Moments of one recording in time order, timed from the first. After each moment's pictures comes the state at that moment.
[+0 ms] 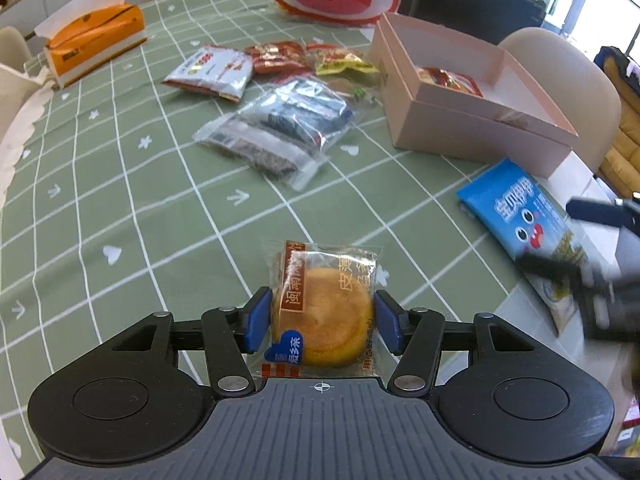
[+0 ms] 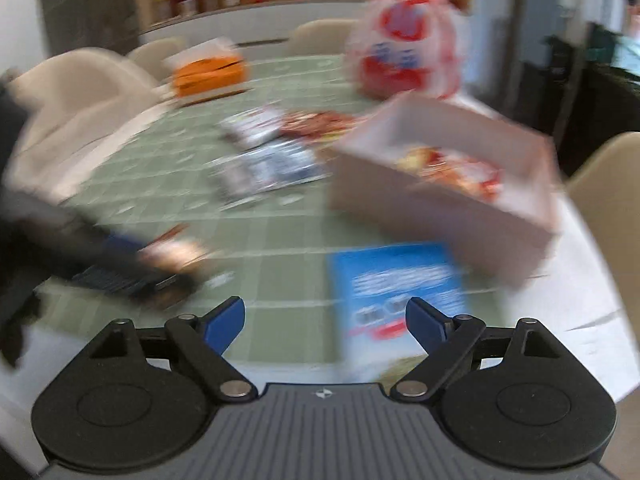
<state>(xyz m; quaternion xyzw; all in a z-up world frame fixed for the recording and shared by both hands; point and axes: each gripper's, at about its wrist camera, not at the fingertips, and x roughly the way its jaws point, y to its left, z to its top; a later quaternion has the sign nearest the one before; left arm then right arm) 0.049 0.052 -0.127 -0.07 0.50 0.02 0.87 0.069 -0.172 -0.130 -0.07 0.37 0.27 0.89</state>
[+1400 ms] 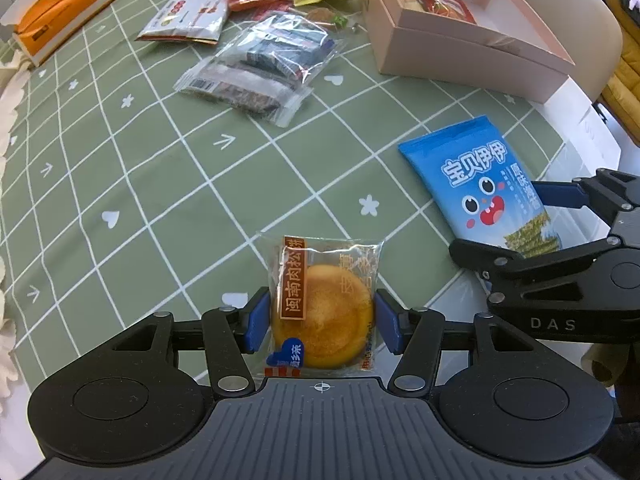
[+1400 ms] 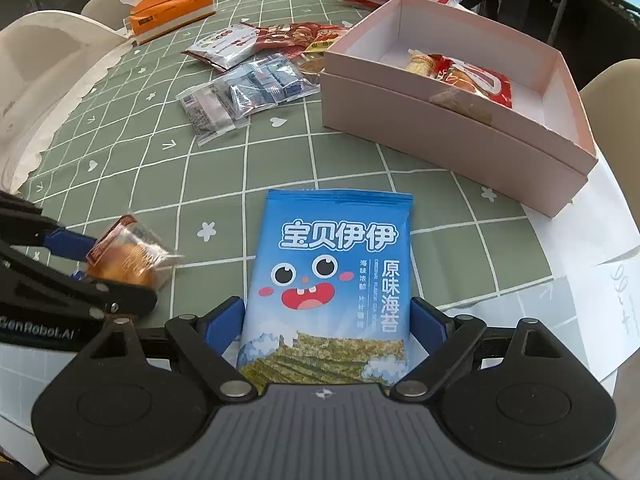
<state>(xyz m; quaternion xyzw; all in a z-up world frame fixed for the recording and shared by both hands) 0.054 0.045 -0.122 -0.03 0.60 -0.01 0.80 0.069 -0.121 -0.154 -0.09 0.49 0.26 0.83</state>
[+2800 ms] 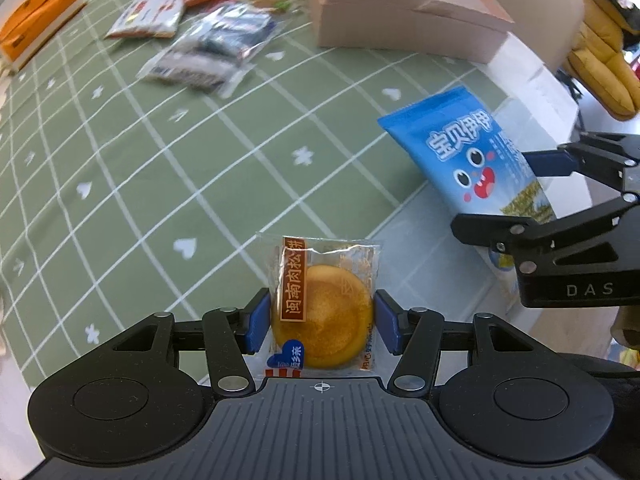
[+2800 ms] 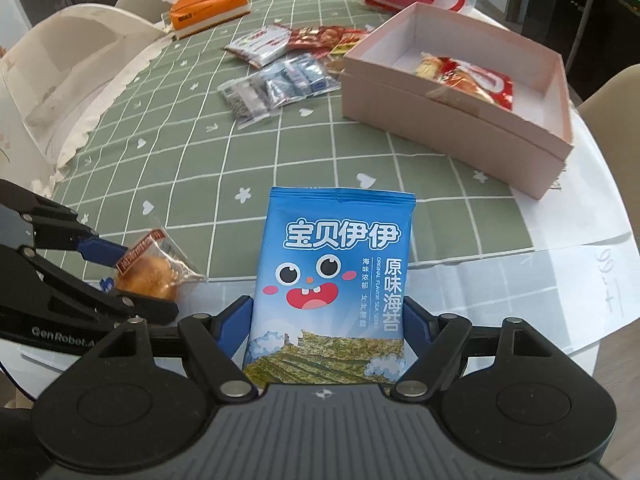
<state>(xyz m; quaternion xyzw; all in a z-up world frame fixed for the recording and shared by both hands) 0.021 0.008 -0.107 -0.01 0.61 -0.05 0.79 0.044 -0.163 -0.124 -0.08 0.49 0.30 0.81</state>
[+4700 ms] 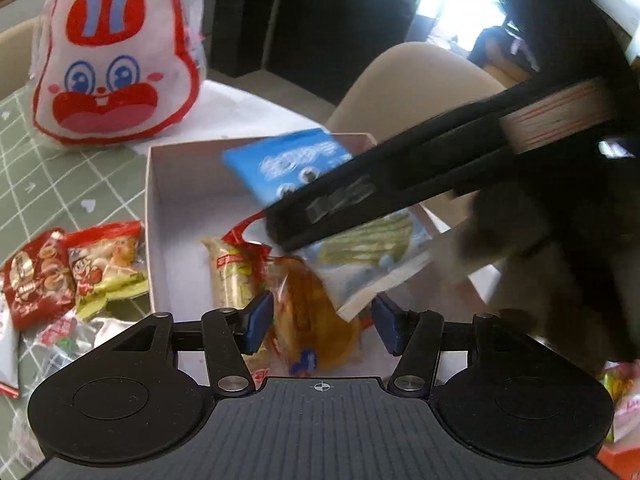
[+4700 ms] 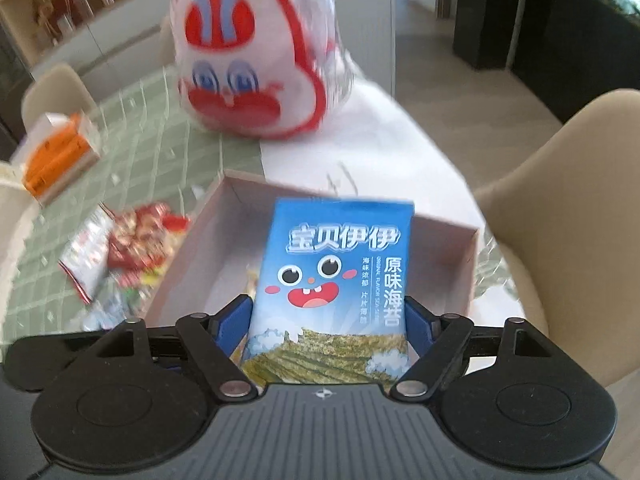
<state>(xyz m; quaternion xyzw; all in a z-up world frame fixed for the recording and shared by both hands) 0.258 -0.039 -0.099 -0.03 0.45 -0.19 0.87 0.319 -0.158 -0.107 -0.03 0.51 0.21 0.83</state>
